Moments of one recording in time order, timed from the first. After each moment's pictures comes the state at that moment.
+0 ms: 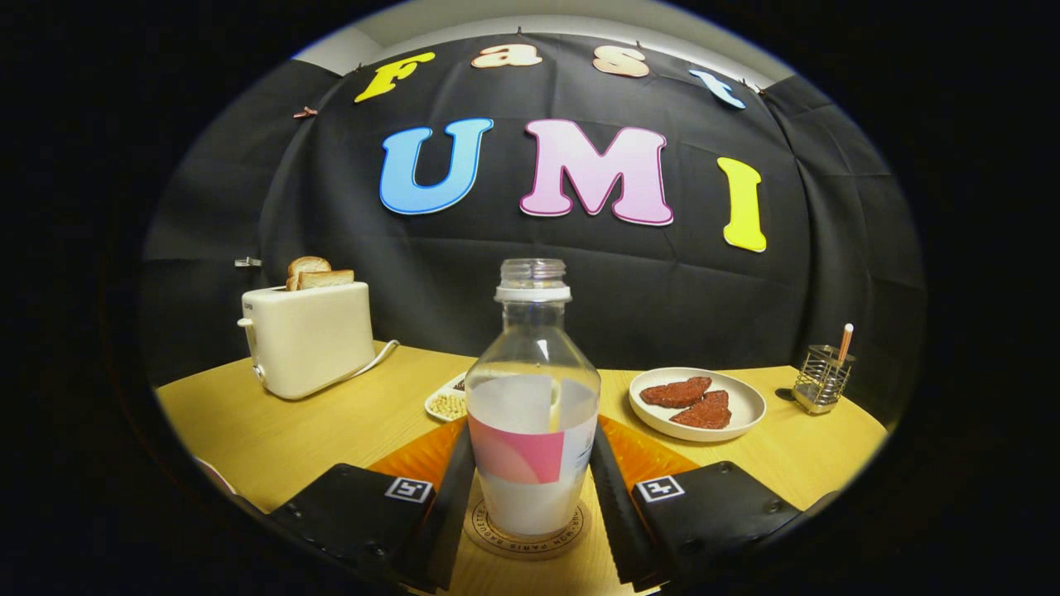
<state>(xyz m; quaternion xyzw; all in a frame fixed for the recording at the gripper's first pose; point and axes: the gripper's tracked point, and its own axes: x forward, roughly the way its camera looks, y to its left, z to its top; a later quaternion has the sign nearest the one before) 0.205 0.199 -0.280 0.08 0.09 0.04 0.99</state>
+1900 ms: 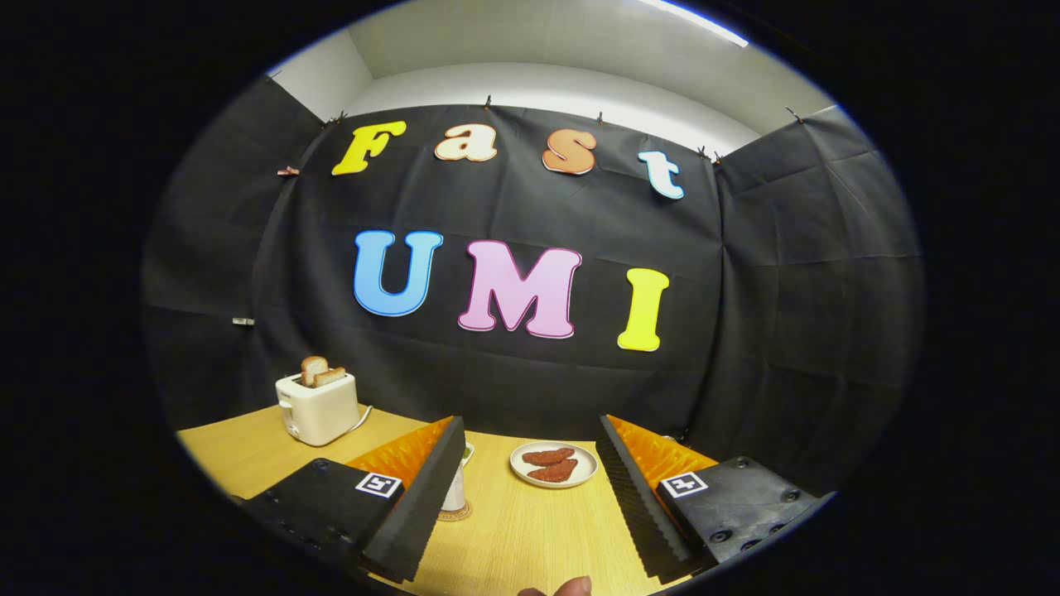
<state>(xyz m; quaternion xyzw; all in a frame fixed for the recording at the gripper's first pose) 0.019 0.032 -0.043 0.06 0.00 -0.02 1.00</state>
